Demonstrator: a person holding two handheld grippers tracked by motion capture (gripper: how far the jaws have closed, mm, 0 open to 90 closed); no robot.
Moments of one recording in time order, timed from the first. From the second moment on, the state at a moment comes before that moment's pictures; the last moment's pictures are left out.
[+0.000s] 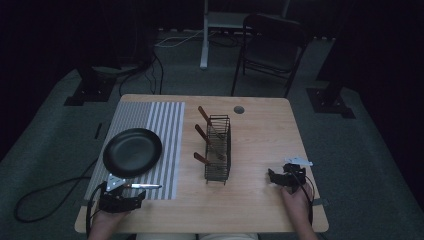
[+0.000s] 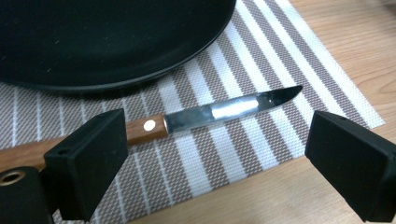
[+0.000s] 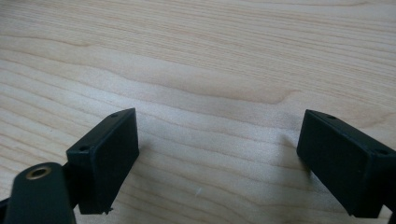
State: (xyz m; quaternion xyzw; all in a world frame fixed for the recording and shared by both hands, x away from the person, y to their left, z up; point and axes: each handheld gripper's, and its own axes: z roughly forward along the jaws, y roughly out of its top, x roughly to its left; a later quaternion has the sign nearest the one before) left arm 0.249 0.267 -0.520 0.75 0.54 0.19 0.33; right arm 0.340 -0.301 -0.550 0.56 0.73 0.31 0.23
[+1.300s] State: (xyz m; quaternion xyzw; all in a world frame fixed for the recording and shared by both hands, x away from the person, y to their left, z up) left arm 0.302 0.213 -0.456 0.80 0.43 0.17 0.39; right arm 0.340 -0.301 -0.550 0.56 0.73 0.31 0.23
